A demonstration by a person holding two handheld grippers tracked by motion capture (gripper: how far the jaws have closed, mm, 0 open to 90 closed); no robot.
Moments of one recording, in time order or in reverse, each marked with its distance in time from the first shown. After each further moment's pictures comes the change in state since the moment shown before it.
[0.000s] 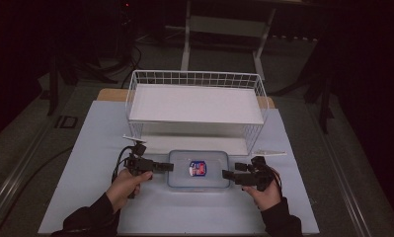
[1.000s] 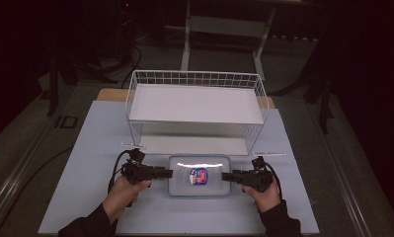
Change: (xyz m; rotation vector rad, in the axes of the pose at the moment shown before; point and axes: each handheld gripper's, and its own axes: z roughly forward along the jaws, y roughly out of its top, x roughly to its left) left arm -0.030 -0.020 -0.009 -0.038 0.076 0.154; right arm -0.006 -0.006 0.001 0.062 0.128 0.153
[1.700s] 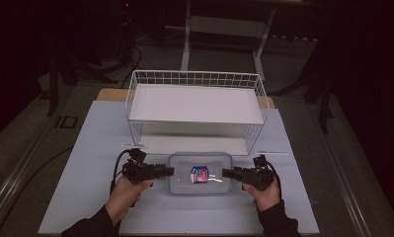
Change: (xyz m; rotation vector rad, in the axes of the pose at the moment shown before) left arm -0.013 0.004 -0.002 -0.062 0.056 0.024; right arm 0.008 0.004 -0.004 -0.055 -0.039 0.014
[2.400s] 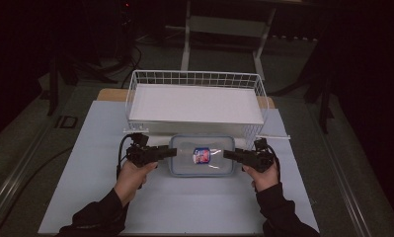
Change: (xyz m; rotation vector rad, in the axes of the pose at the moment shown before) left arm 0.008 0.039 0.009 -0.118 0.034 0.046; right arm -0.009 0.045 0.004 -0.084 -0.031 -0.062
